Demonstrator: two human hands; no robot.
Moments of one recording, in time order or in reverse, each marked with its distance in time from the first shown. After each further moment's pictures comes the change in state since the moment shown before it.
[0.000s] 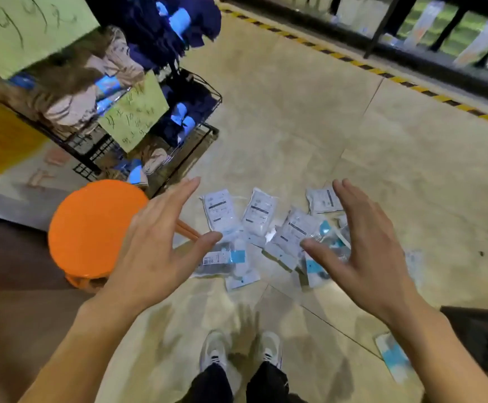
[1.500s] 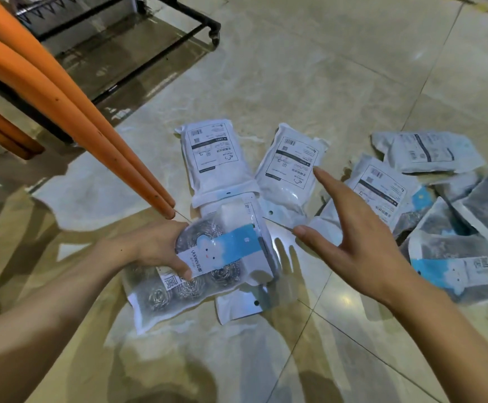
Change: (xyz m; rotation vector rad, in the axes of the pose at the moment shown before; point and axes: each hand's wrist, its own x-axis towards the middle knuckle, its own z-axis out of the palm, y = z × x) left_hand 0.087 -0.463 0.471 0.222 -0.713 -0.113; right_hand 0.059 0.275 0.472 -0.043 -0.080 -0.208
